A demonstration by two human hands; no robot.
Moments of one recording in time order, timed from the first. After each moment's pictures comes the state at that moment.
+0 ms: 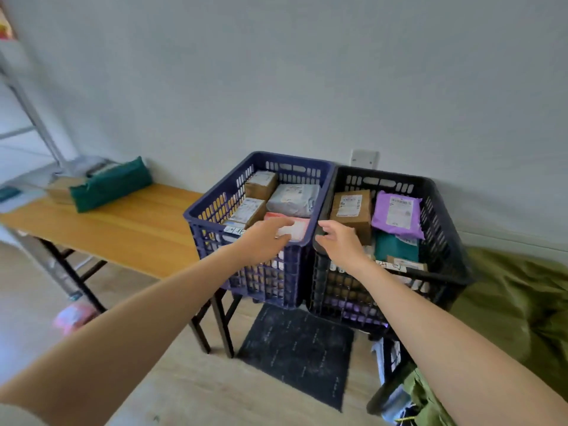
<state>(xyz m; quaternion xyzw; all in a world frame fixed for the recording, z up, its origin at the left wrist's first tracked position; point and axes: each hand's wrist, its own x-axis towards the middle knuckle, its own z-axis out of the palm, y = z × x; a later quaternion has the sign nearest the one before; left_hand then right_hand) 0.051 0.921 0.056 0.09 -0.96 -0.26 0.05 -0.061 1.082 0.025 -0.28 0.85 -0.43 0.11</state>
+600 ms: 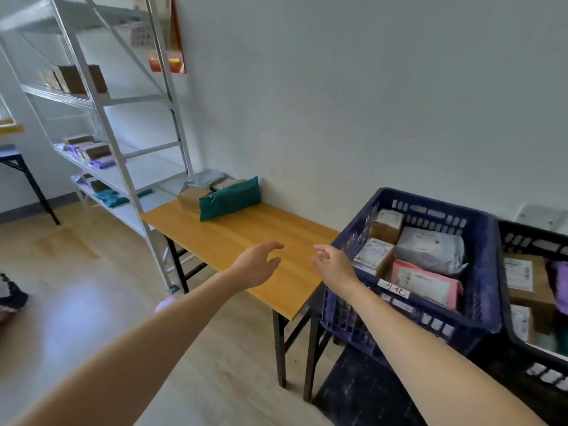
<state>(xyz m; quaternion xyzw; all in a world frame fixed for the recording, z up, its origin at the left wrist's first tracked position) 0.227 0.655 0.046 0.31 -0.91 -0.27 0.11 0.072 0.772 0.022 -0.40 0.79 -0.43 0.20</state>
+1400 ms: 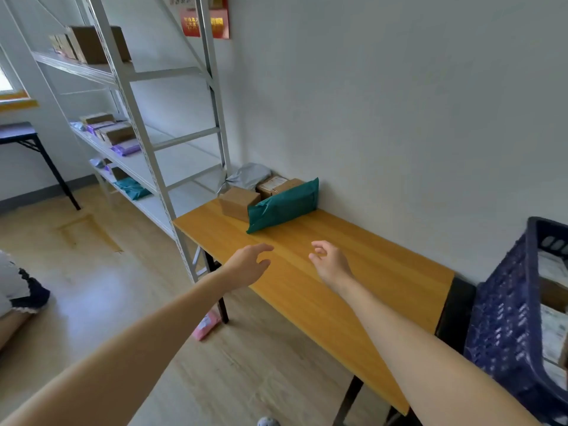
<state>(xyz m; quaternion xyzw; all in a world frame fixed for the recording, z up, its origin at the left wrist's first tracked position) 0.291 0.283 -0.006 0.37 -0.88 -0.30 0.06 0.119 0.394 -0.029 -0.39 0.80 -0.42 0.21</state>
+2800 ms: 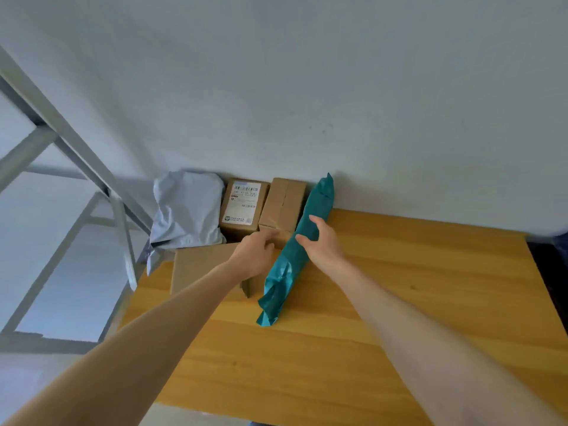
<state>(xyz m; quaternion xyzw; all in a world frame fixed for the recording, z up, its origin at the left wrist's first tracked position) 0.039 -0.195 -0.120 0.17 -0.91 -0.38 -0.09 -0.040 -0.047 -0.132 -0.07 0.85 -0.47 0.21</state>
